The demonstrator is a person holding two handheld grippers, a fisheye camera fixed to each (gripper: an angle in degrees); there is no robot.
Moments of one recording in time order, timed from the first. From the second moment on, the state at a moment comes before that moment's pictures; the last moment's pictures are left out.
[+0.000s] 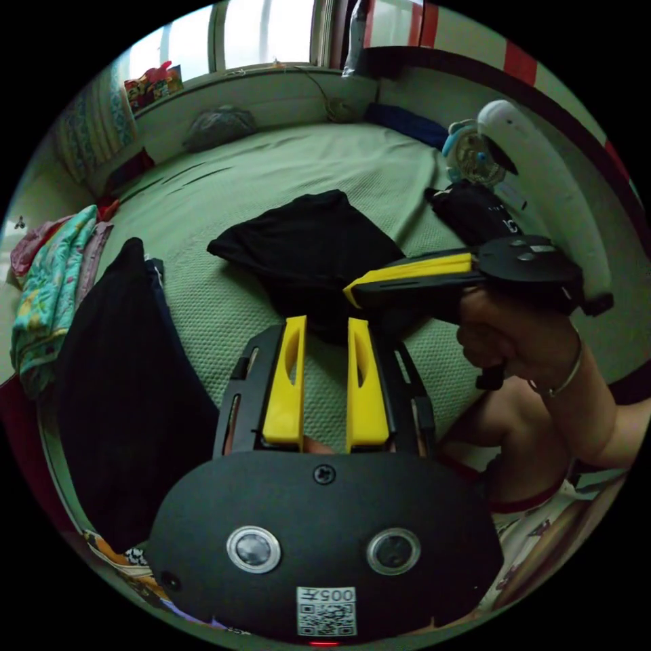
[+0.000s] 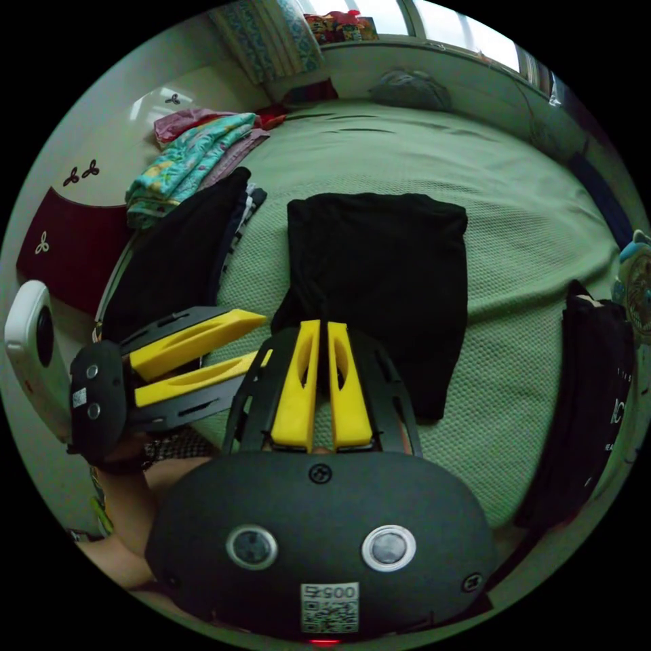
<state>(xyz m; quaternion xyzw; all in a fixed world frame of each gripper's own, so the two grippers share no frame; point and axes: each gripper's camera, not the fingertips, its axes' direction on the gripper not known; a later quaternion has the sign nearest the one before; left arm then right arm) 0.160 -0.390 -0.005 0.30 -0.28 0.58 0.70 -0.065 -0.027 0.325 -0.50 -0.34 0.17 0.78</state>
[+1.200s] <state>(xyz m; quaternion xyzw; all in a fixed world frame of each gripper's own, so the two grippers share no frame) 0.206 -0.511 0.004 0.30 -0.27 0.46 0.79 -0.030 -0.008 0.322 -0.47 -0.38 0.16 0.78</state>
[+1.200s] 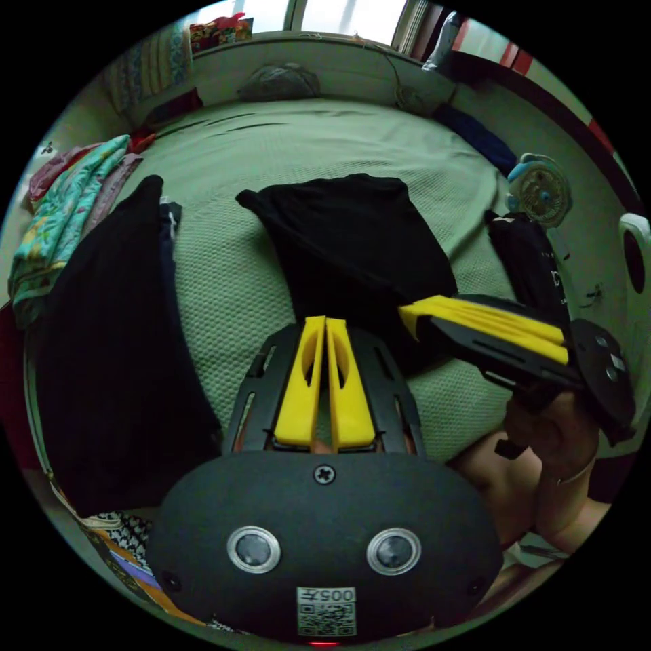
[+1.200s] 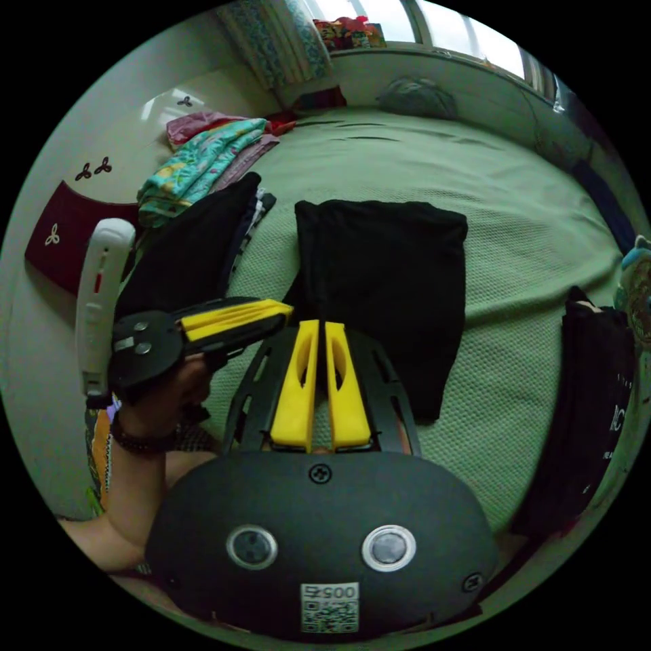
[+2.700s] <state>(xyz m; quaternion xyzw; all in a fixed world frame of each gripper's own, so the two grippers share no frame) 0.213 -0.572 -0.012 0.35 -0.22 0.42 0.81 0.064 0.078 0.370 -0.41 -0.35 0.24 0.81</state>
